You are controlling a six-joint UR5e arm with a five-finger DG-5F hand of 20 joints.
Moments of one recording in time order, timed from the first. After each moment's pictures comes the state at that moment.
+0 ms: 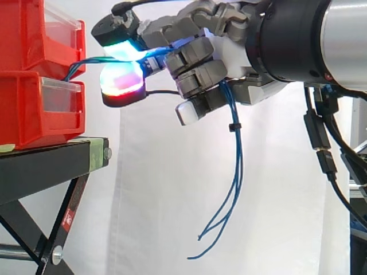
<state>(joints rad) 0.47 -2.03 -1.63 -2.00 -0.30 -1.05</state>
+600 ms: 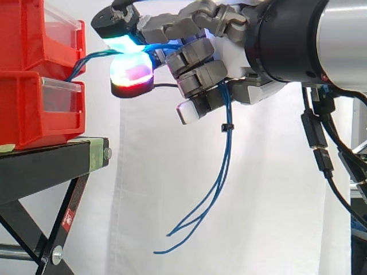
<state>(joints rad) 0.45 -2.03 -1.63 -2.00 -0.30 -1.05</state>
